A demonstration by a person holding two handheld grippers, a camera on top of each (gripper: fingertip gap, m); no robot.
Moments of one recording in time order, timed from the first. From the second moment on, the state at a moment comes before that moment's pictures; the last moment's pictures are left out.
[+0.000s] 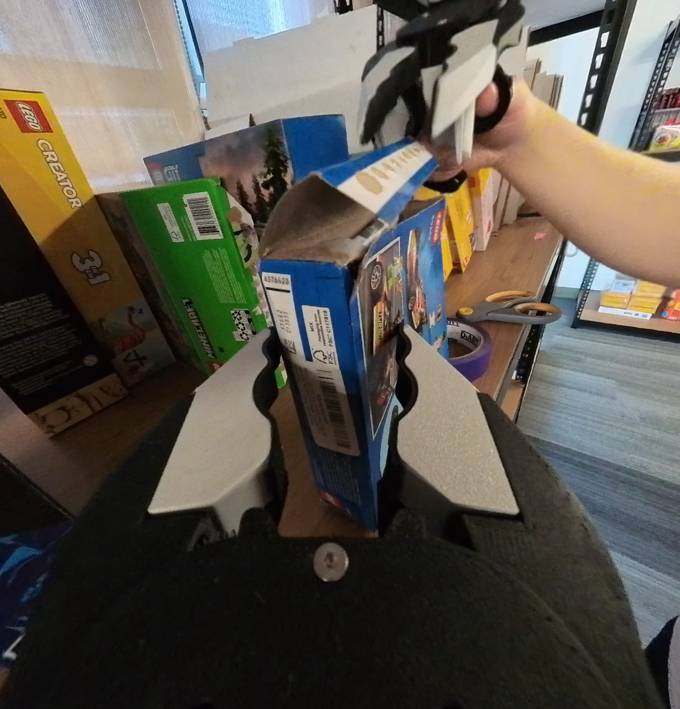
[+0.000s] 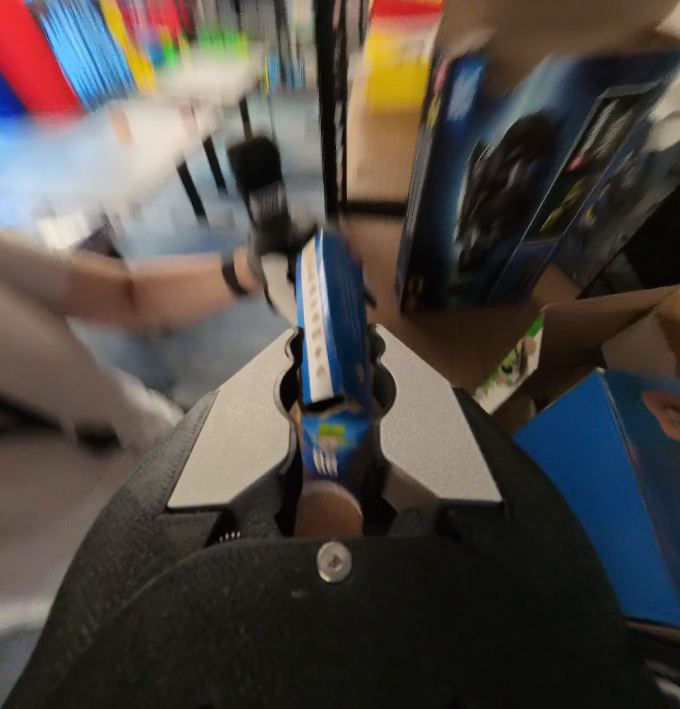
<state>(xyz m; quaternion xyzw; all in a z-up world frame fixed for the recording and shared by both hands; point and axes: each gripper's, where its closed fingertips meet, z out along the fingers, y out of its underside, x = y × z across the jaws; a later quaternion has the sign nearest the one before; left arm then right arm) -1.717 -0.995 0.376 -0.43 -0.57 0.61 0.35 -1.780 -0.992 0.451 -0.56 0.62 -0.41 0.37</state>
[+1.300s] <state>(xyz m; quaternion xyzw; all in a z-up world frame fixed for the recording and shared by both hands) -1.713 -0.989 0.375 -0.43 -0.54 0.62 0.37 -1.742 -0.995 0.428 -0.63 0.66 -0.32 0.26</state>
